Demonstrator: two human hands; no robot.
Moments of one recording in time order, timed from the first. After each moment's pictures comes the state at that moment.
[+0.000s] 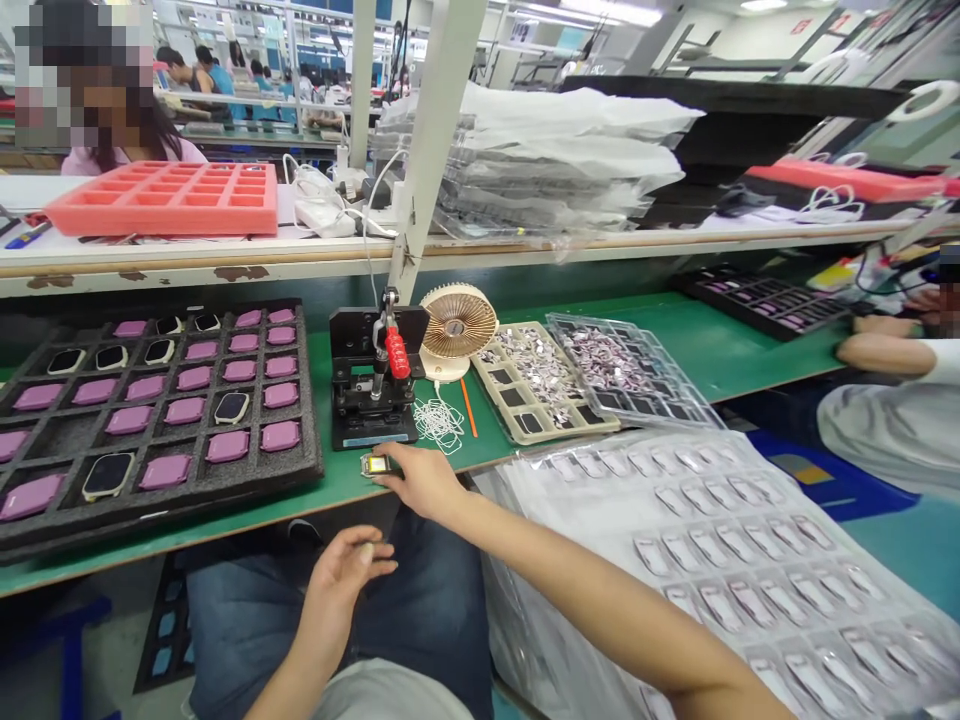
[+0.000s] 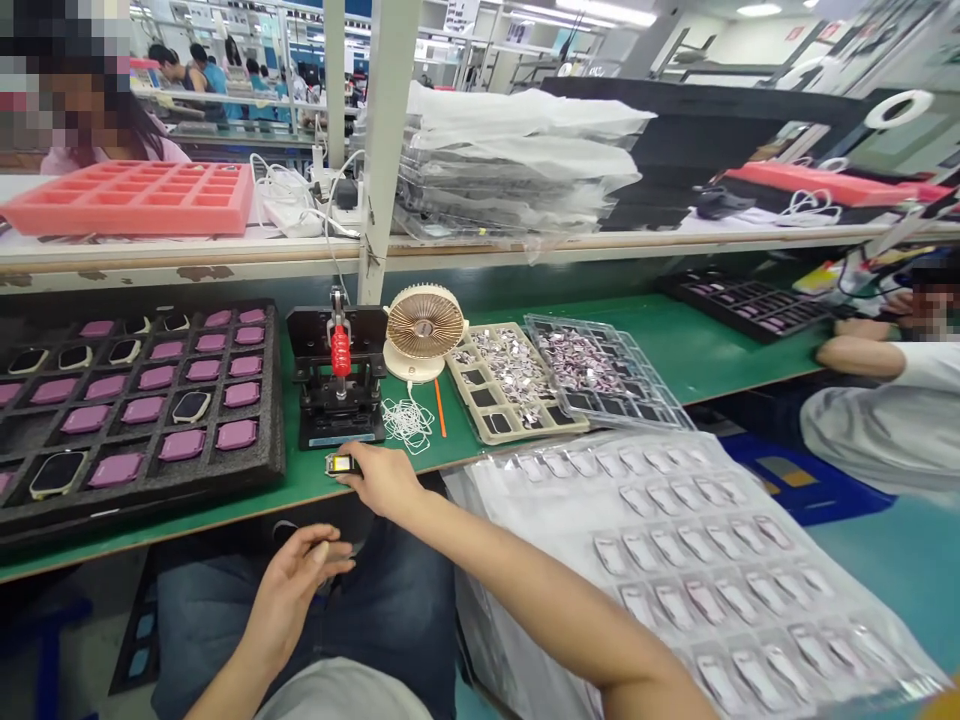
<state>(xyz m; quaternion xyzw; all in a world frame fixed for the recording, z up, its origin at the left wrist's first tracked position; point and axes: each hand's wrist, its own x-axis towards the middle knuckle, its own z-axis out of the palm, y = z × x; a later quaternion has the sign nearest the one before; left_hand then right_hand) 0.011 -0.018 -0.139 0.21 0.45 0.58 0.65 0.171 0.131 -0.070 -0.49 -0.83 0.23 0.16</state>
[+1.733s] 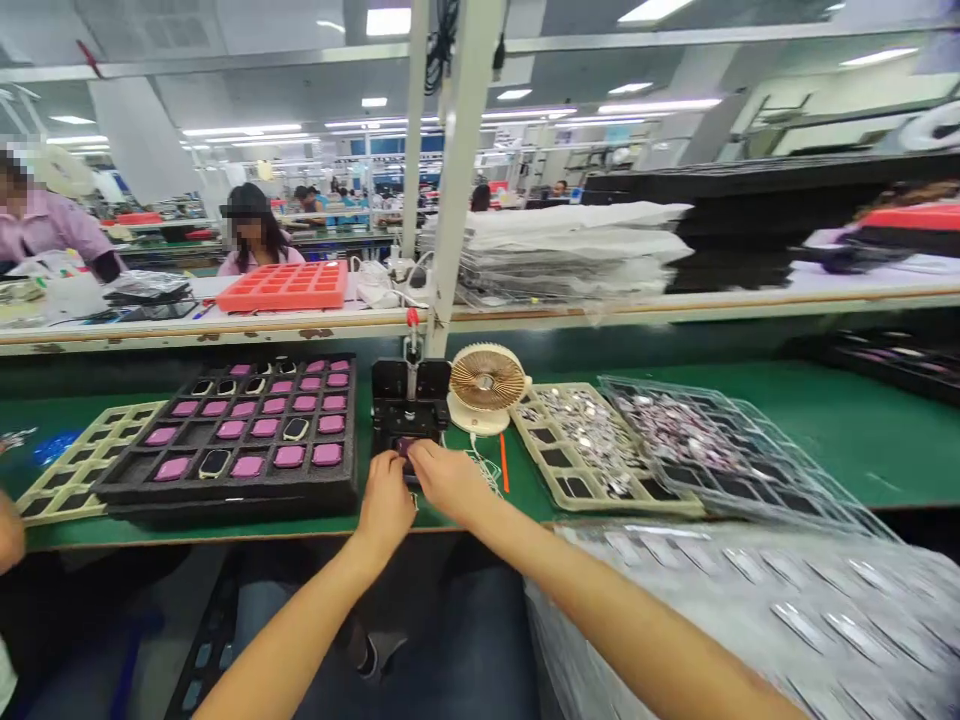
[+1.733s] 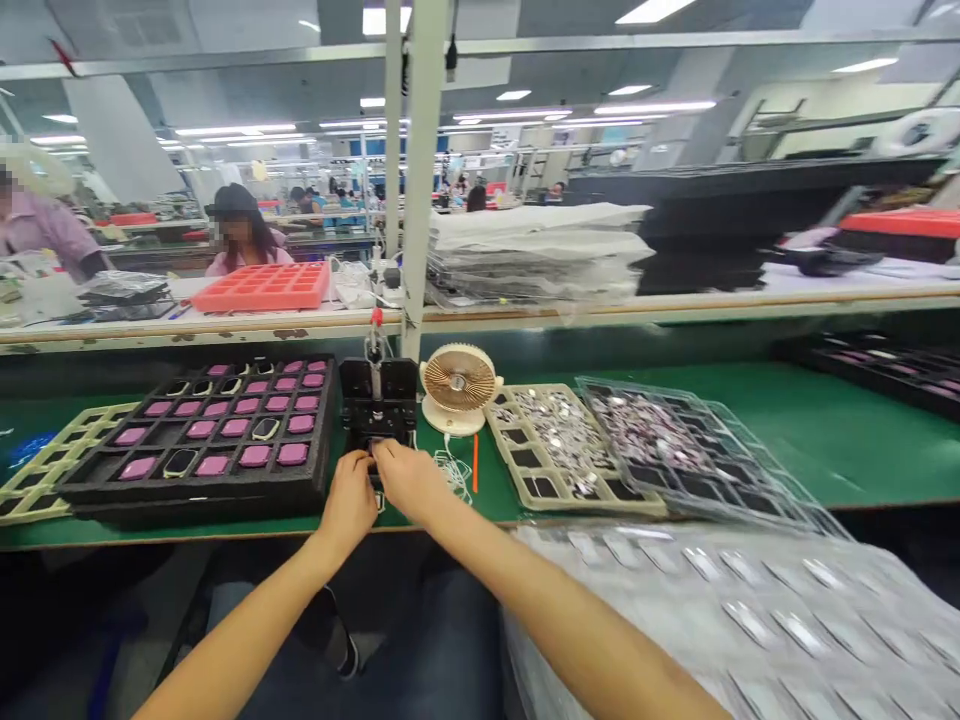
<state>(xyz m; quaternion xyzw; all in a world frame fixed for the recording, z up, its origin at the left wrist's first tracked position) 0.022 0.115 -0.089 0.66 0.58 0.47 0.07 0.171 0.161 -0.004 -0.38 -0.91 -0.01 0.16</state>
